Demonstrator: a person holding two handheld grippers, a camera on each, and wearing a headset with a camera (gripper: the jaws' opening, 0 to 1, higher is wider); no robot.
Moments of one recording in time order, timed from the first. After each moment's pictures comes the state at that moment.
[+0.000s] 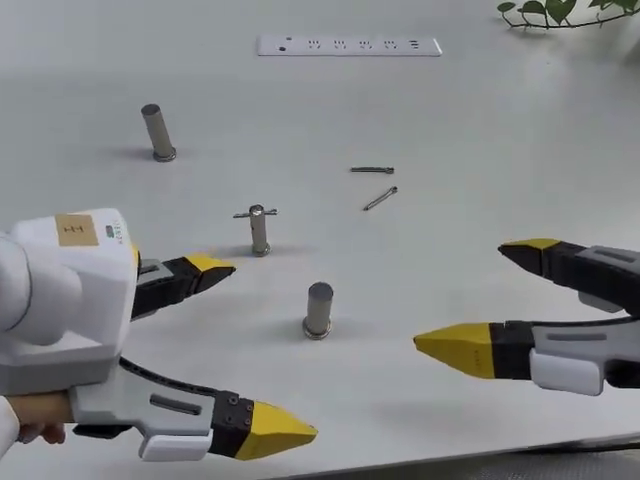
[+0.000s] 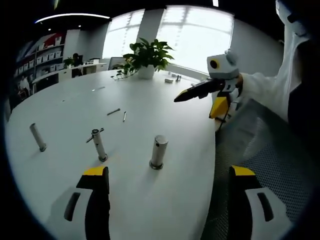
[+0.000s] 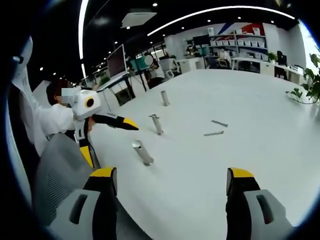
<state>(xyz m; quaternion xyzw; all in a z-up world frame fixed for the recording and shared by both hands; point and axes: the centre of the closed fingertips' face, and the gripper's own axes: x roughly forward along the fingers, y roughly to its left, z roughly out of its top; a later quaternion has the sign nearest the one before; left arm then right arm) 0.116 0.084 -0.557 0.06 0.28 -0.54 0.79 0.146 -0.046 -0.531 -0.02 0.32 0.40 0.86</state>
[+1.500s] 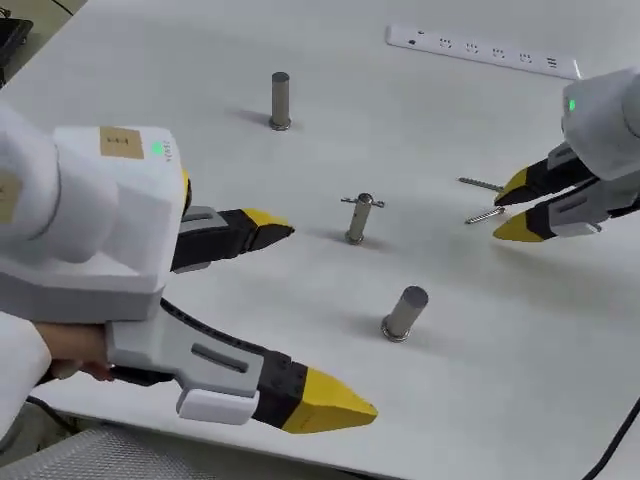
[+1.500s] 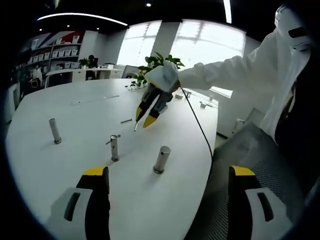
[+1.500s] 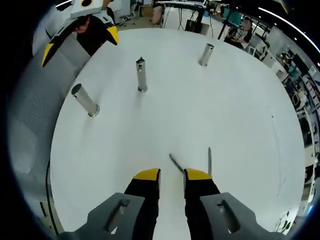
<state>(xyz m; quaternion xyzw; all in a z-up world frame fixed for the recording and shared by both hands) 0.111 0.110 -0.521 -0.01 0.26 -0.50 0.82 0.283 -0.028 -0.604 -0.44 0.34 0.57 0.61</state>
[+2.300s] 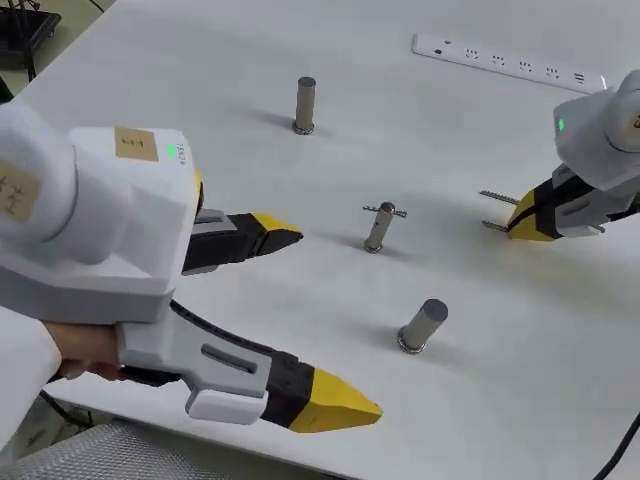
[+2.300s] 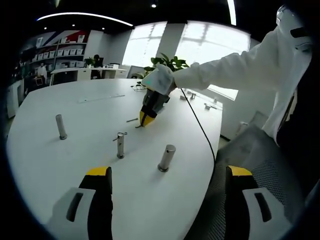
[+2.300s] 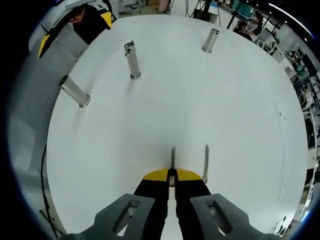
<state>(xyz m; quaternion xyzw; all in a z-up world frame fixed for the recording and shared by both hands) 0.115 0.118 -0.523 -0.02 0.26 -0.48 0.84 0.289 -0.028 -0.613 -0.46 0.37 0.56 0.58</state>
